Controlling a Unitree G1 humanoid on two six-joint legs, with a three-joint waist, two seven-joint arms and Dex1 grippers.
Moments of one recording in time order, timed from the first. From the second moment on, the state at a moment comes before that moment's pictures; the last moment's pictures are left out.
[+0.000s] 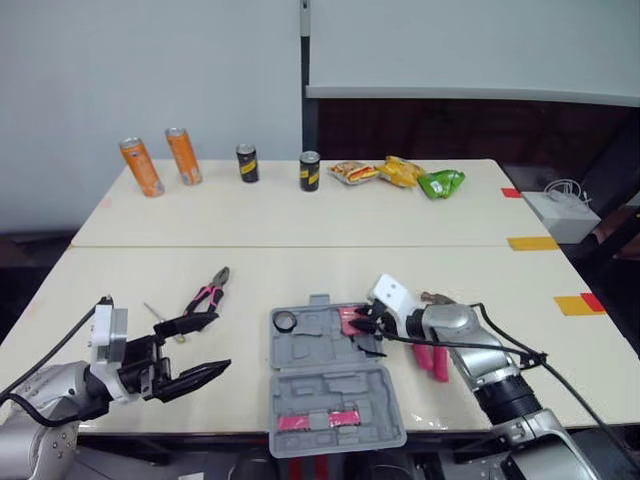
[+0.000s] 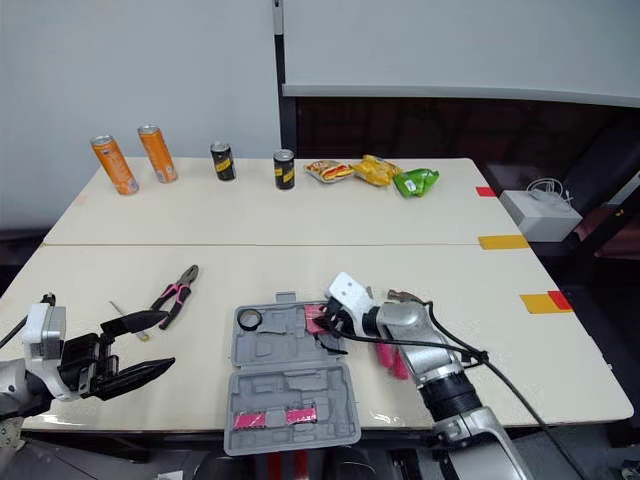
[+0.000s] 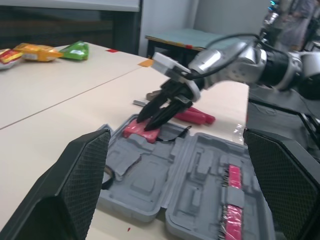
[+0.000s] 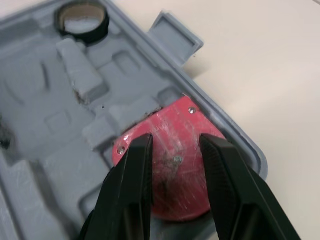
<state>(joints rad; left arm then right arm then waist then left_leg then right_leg) 0.16 0.66 0.33 -0.22 -0.75 0.25 -1.25 -0.41 -0.37 0.18 0.22 0.09 0.38 0.84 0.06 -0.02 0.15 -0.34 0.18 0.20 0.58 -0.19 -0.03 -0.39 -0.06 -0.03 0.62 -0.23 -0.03</state>
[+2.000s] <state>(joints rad) -0.55 0.87 0.01 0.14 -0.44 1.04 -0.54 -0.03 -0.75 -0.20 -0.52 0.74 0.36 1.03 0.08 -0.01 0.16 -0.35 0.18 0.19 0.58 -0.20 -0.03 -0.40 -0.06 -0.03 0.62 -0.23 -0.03</state>
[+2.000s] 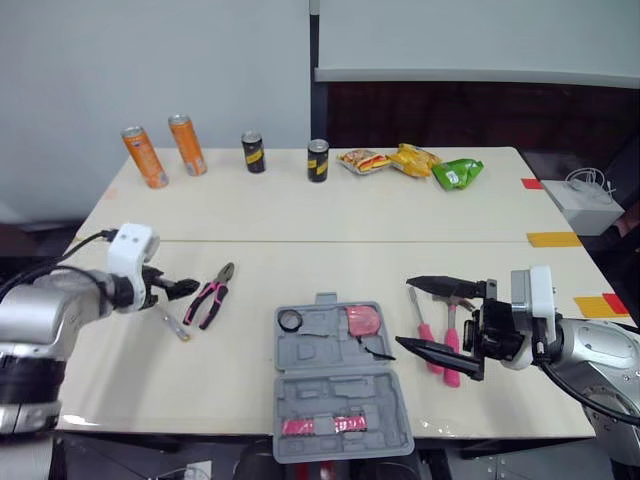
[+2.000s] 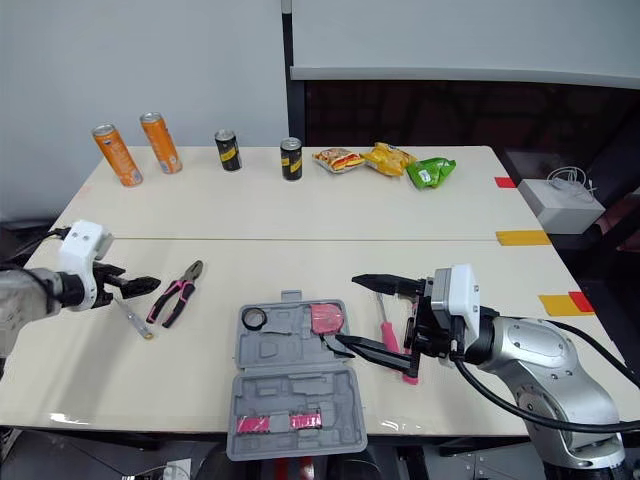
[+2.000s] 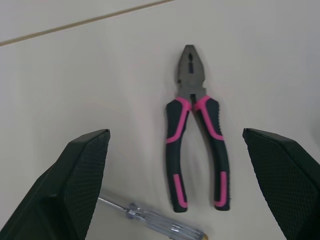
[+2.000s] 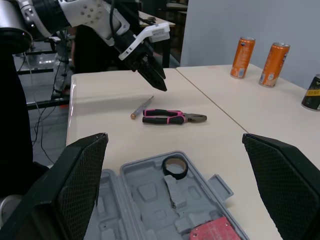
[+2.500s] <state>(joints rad) -0.66 0.61 -0.05 0.41 -0.29 1.02 -0.45 -0.01 -0.75 -0.21 -0.54 0.74 0.37 0.99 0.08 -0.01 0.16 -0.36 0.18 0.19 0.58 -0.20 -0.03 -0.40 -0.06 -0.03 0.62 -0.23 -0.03</state>
